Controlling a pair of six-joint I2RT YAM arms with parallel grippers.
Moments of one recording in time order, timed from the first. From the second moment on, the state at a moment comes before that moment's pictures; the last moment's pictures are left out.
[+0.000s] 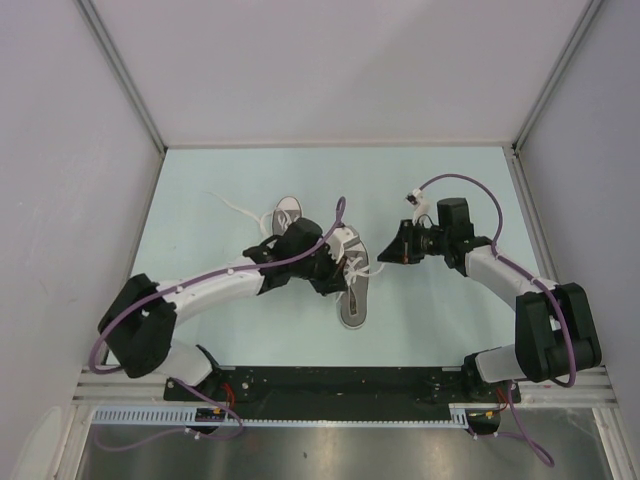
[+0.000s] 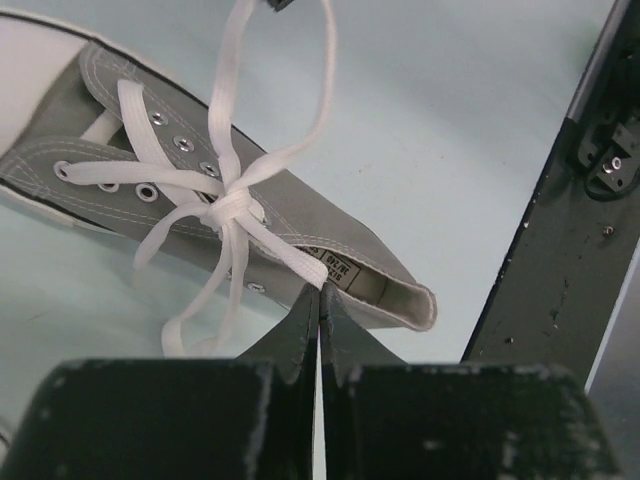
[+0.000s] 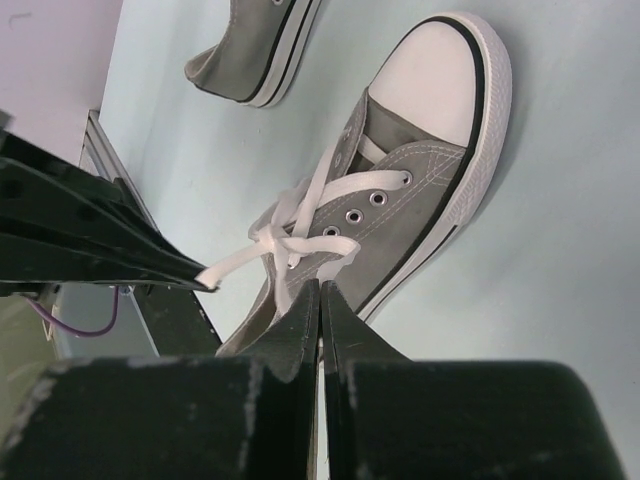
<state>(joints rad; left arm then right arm) -0.81 1.48 0.90 -0.16 0.42 -0.09 0.25 1.40 0.77 -0.06 -0.82 0.32</state>
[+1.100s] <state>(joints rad) -0.81 1.31 0.78 -0.49 0.48 0.32 0.22 1.44 0.80 -0.18 -0.85 0.23</state>
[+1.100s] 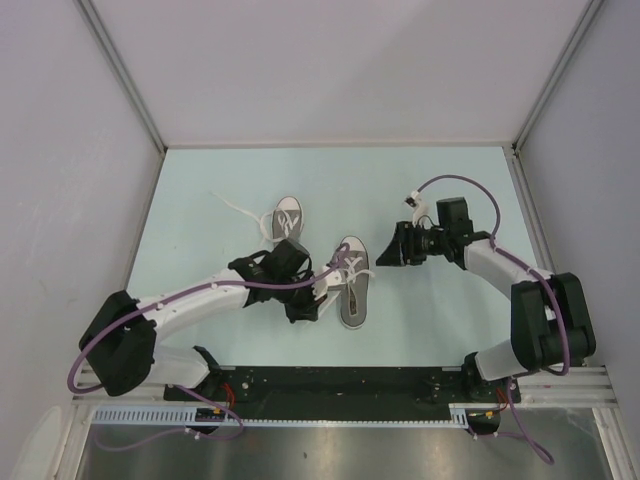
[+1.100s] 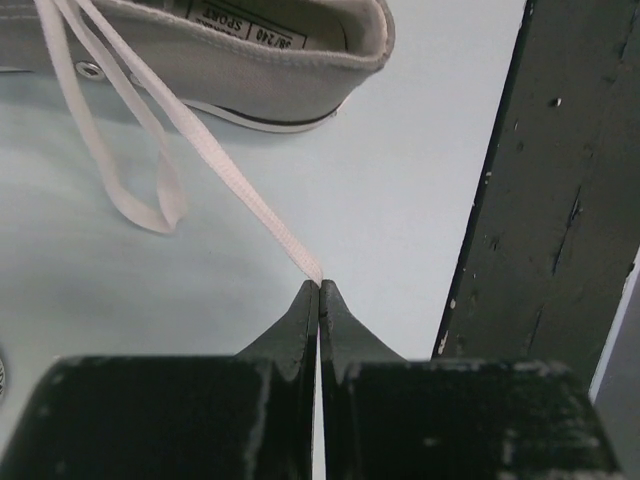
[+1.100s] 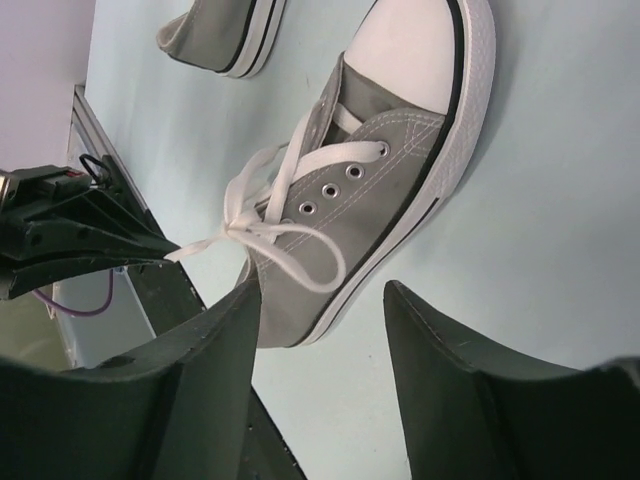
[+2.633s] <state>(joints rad) -0.80 1.27 0.68 -0.48 0.45 0.49 0.33 1.45 0.83 -0.12 -0.74 0.21</state>
